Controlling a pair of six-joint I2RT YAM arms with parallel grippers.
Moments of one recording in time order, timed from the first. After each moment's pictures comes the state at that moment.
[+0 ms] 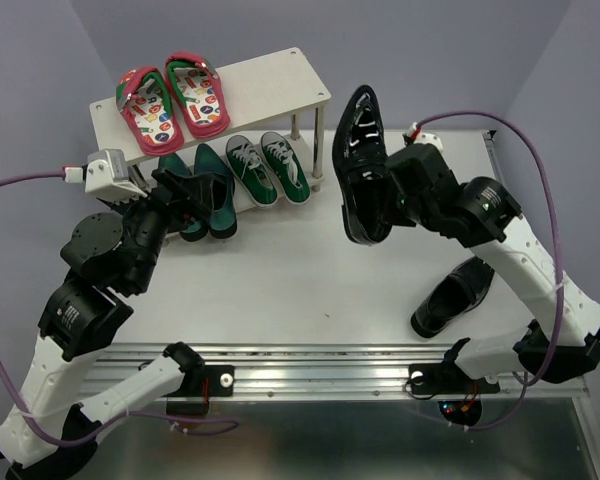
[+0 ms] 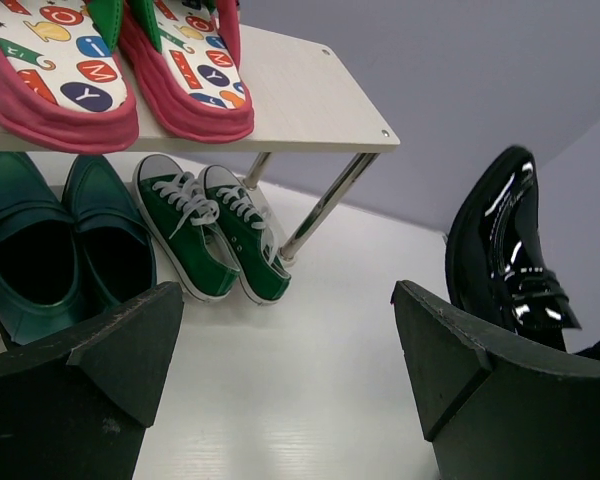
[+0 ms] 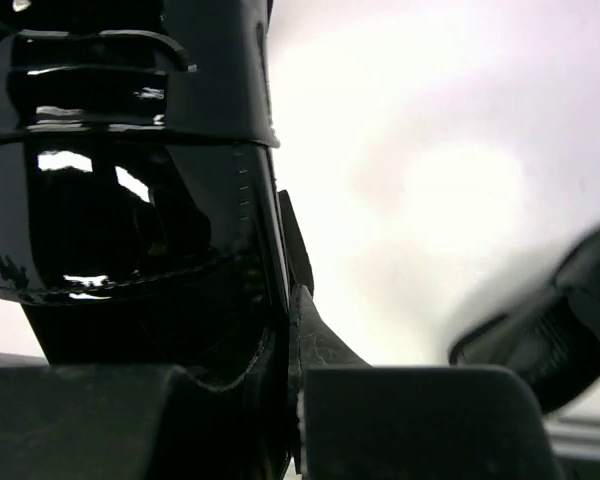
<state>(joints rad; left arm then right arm) -0.66 0.76 1.36 -0.59 -0.50 -0.50 0.79 1.30 1.71 -1.22 0.47 0.72</state>
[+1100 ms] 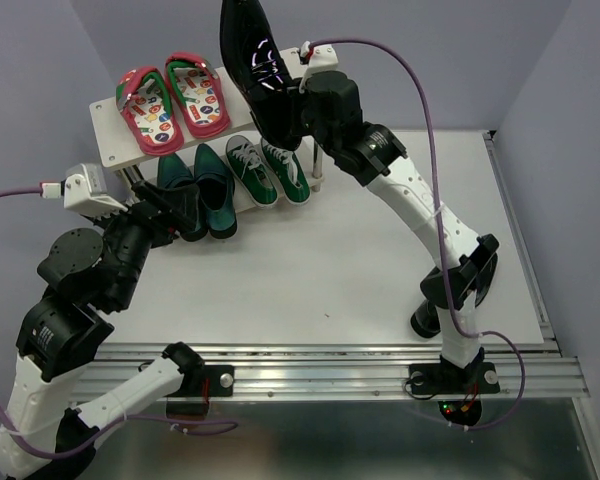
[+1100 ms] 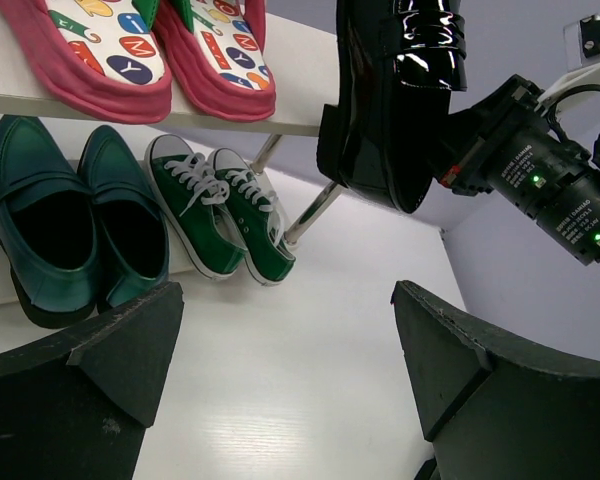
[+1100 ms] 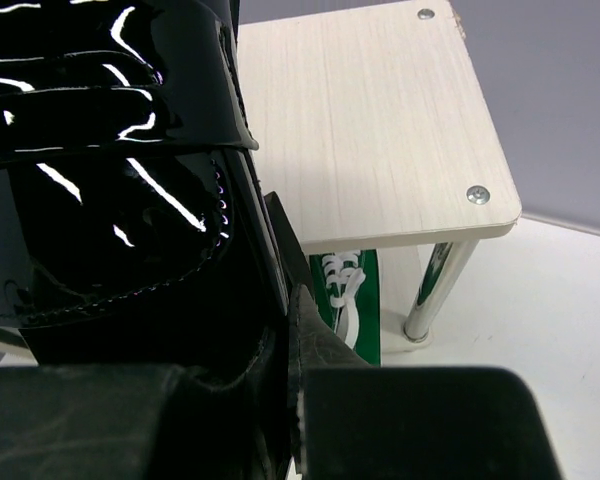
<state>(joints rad) -0.66 0.70 1.41 -0.73 -0.52 -0.55 0.79 2.01 2.44 -0.59 0.41 0.20</state>
